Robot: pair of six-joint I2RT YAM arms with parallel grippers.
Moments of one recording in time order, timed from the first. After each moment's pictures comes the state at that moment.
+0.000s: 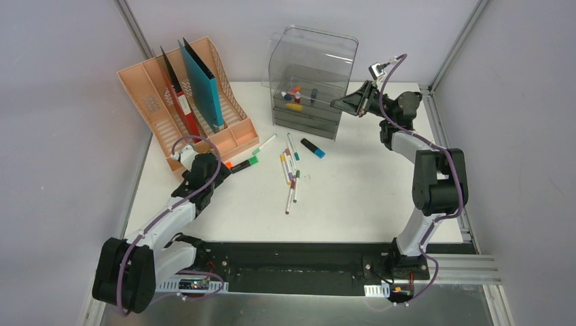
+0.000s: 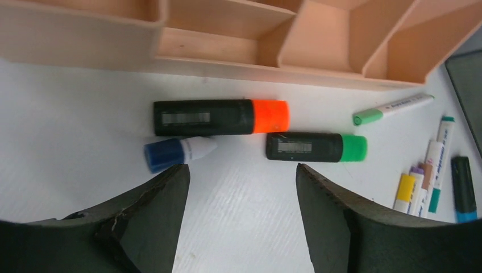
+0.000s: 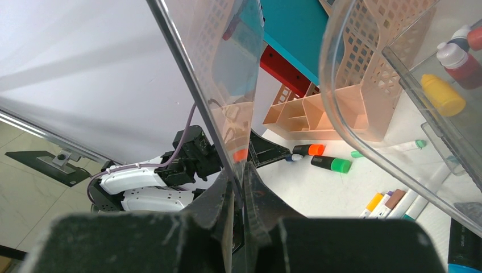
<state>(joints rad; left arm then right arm) -0.25 1.03 0.41 -0.05 -0.34 -0.82 0.10 1.81 1.13 1.10 -1.14 1.35</state>
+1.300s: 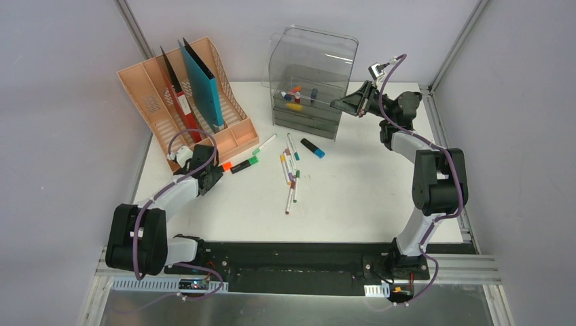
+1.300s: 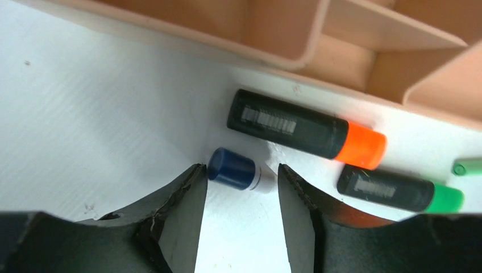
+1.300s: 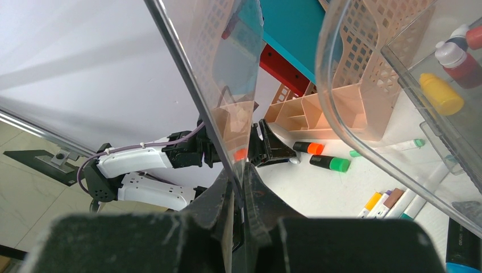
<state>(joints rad) -0.14 1.28 0.57 -0.32 -0.39 -0.95 0.10 1.81 1.13 1.10 -1.14 1.34</state>
